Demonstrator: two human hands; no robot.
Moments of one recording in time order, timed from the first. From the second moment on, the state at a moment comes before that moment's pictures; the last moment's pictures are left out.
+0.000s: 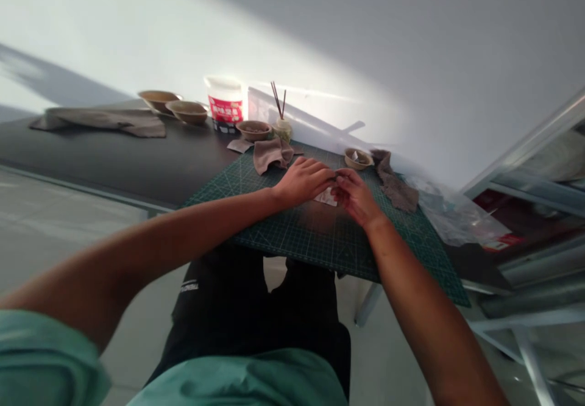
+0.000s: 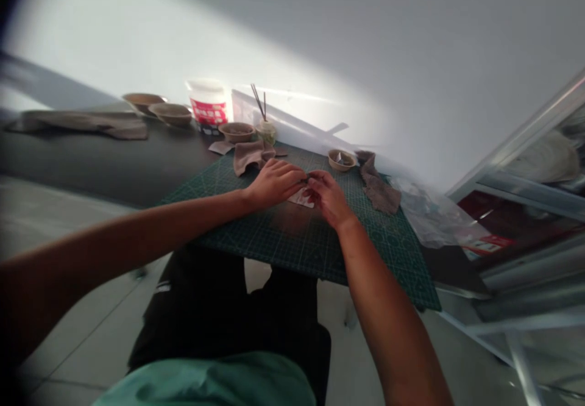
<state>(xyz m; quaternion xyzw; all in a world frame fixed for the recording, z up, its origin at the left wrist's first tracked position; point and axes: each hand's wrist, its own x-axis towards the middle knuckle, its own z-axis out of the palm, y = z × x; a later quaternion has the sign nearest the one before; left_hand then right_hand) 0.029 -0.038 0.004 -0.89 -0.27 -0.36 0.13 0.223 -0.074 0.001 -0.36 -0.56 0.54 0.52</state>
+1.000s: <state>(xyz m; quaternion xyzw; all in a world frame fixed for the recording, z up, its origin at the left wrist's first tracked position) 0.000 -0.014 -0.003 -0.93 -0.32 -0.16 -0.05 0.220 -0.055 0.037 -0.37 -0.93 -0.08 0.03</state>
